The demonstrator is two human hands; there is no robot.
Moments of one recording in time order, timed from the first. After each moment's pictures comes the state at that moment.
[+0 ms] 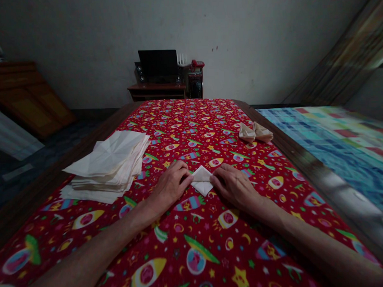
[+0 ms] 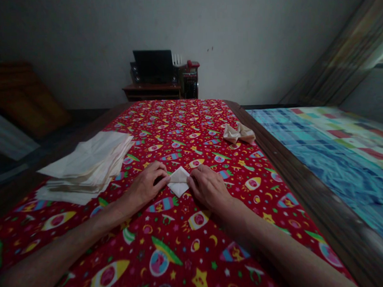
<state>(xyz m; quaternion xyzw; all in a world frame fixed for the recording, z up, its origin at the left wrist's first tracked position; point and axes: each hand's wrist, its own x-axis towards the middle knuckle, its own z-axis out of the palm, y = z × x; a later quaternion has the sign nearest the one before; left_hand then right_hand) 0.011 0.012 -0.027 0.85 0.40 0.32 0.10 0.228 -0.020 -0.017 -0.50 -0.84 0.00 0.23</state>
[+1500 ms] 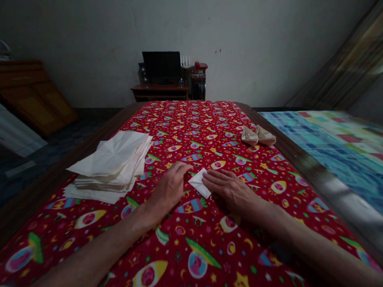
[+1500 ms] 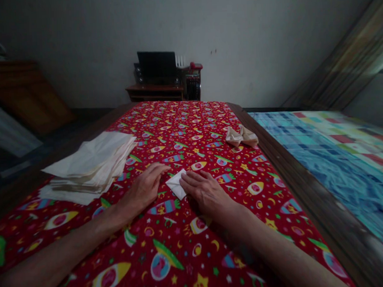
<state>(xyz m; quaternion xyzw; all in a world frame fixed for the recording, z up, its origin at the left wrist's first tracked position) 0.006 0.006 -0.028 0.84 0.42 0.33 0.05 0.230 -0.018 -0.006 -0.34 -0.94 -0.01 0.10</state>
